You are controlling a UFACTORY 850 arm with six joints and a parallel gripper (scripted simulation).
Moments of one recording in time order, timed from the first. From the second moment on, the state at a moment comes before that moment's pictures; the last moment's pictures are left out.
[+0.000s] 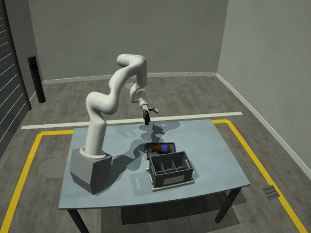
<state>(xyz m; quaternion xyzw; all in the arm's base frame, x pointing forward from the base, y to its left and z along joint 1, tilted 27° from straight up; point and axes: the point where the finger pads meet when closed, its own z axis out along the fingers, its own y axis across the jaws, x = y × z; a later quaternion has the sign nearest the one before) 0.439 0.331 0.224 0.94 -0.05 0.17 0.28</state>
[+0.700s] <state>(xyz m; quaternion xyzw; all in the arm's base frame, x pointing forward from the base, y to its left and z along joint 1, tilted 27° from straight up) 0.386 0.295 0.188 0.92 -0.34 0.02 0.19</state>
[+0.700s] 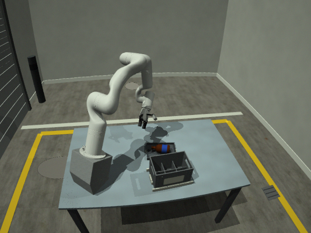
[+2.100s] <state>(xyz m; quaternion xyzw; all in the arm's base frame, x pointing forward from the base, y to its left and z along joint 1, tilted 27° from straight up) 0.388 0.287 0.182 0.54 -0.82 -0.16 0.00</state>
